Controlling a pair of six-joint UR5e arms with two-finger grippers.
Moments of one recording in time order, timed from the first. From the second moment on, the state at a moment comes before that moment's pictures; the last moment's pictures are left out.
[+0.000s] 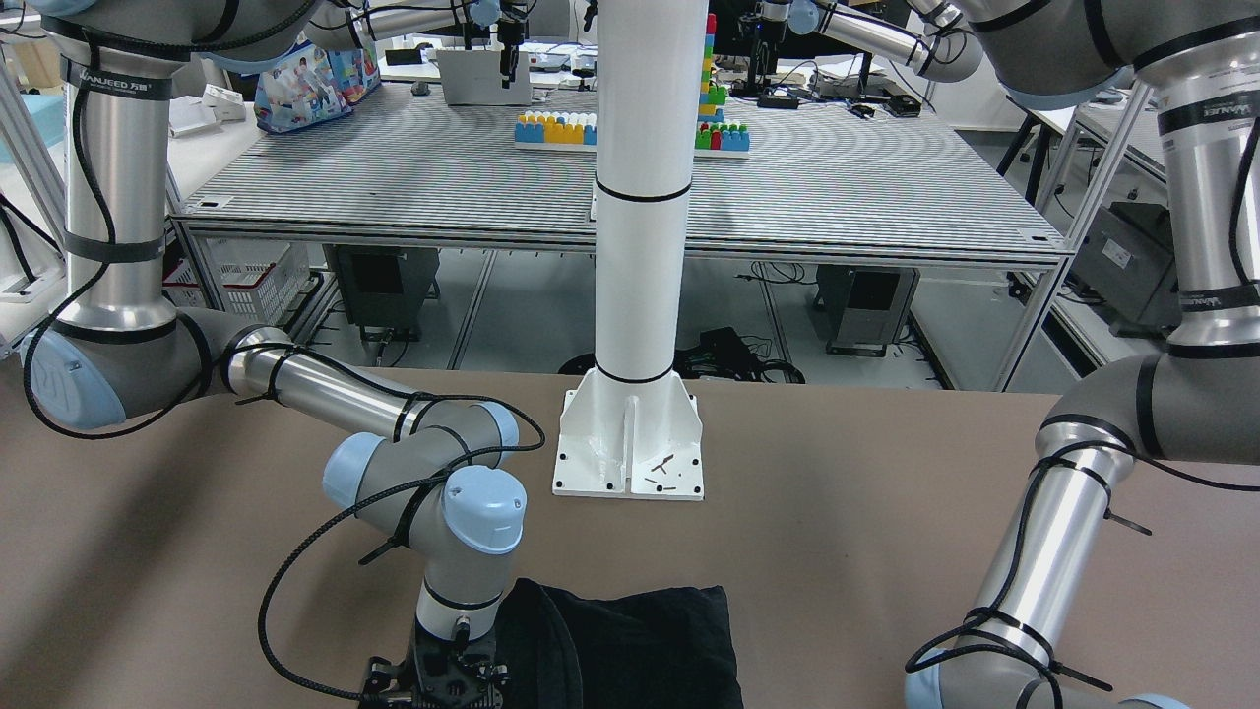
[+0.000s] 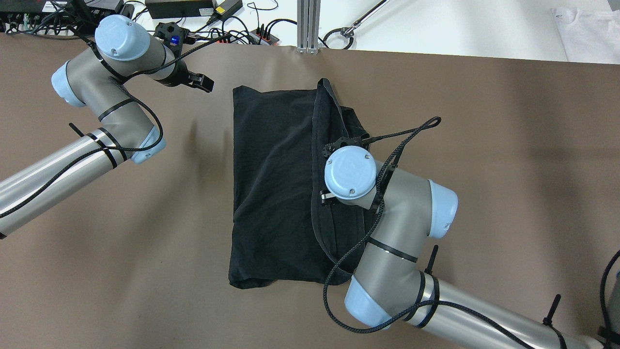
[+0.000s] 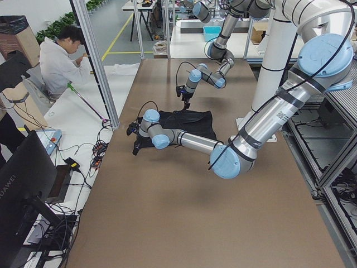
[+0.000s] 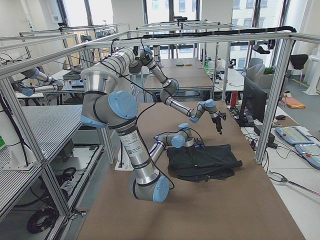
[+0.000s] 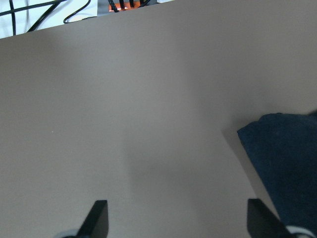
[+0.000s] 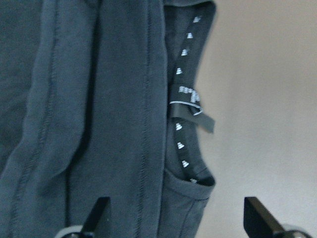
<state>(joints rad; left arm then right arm) -0.97 -2.35 -1.04 -2.24 -1.90 -0.74 0.54 -0.86 1.67 -1.72 1.62 0.96</state>
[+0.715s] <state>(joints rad) -0.97 -2.35 -1.04 -2.24 -1.90 -0.74 0.36 -0.80 1.67 -1.83 1.60 1.04</state>
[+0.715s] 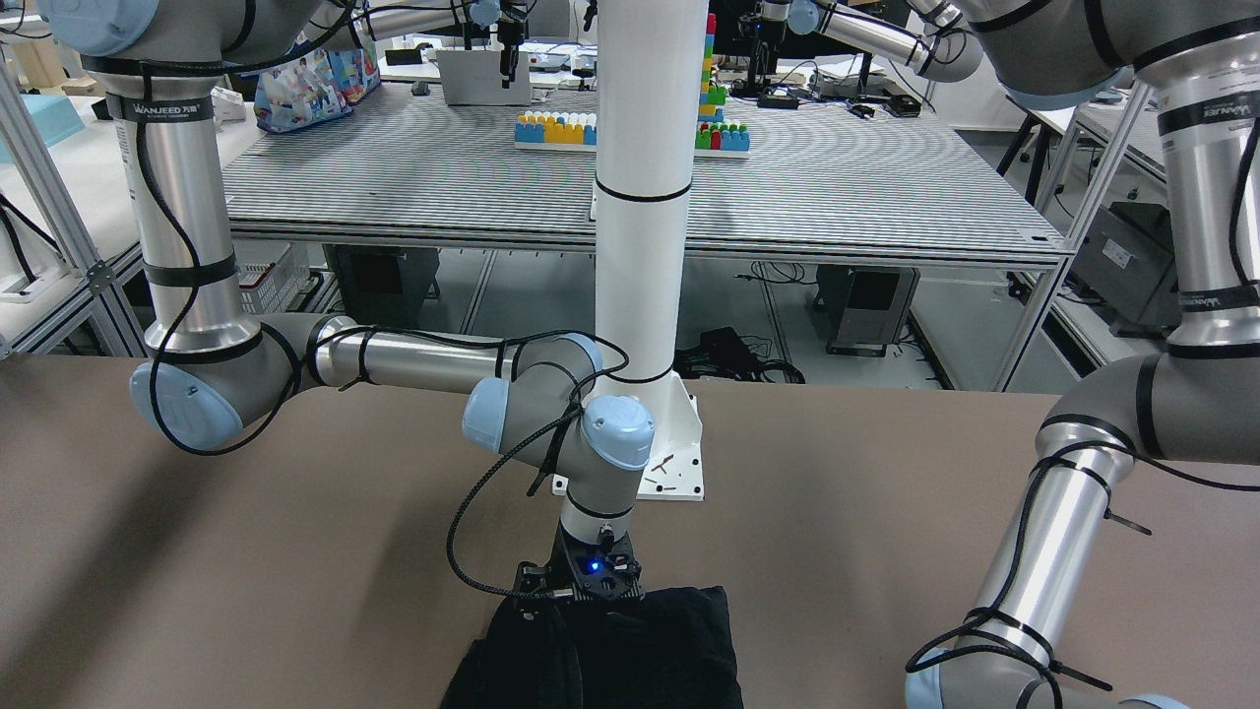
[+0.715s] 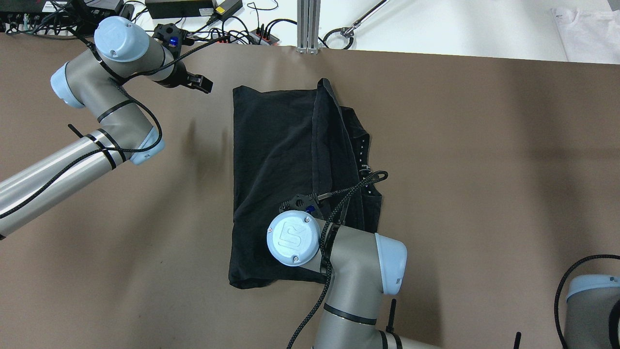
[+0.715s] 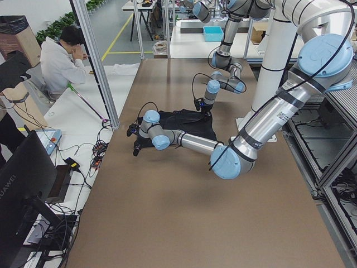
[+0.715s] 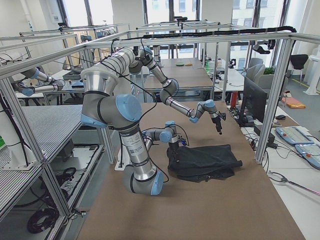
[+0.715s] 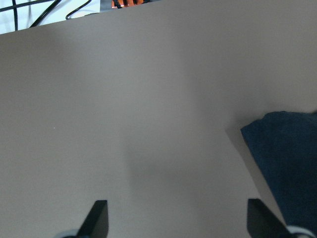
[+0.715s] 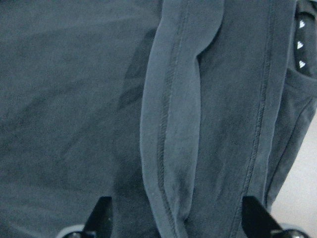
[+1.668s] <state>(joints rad) -0.96 -2.35 -1.04 -2.24 -1.90 -0.74 0.39 -0.81 1.68 -1.83 1.56 1.02</state>
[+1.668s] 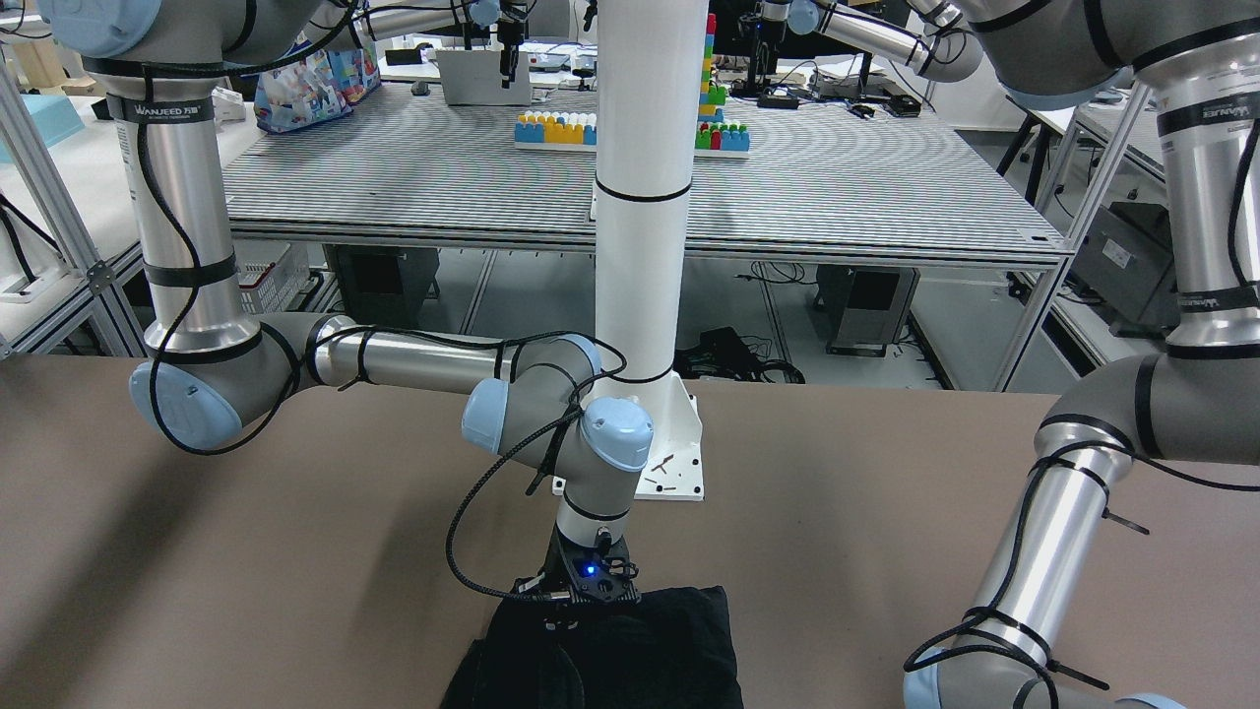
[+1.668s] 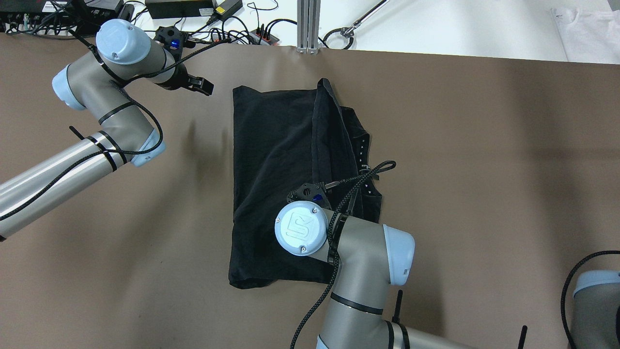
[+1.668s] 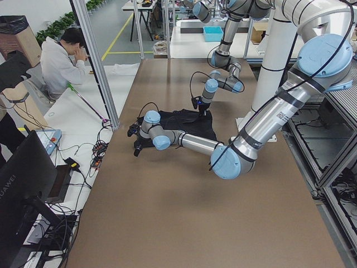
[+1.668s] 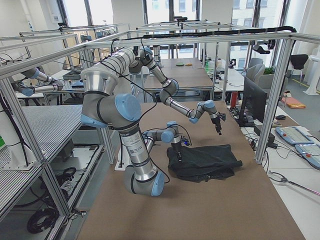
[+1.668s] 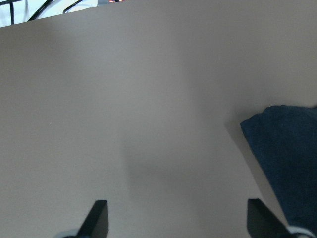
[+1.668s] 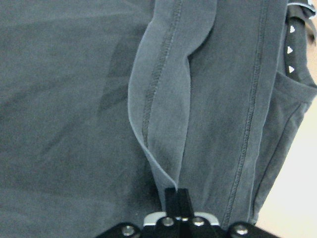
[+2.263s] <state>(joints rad) -0.96 -2.35 -1.04 -2.24 -1.90 -0.74 0.34 -1.07 1.93 -1.90 1.52 1.09</state>
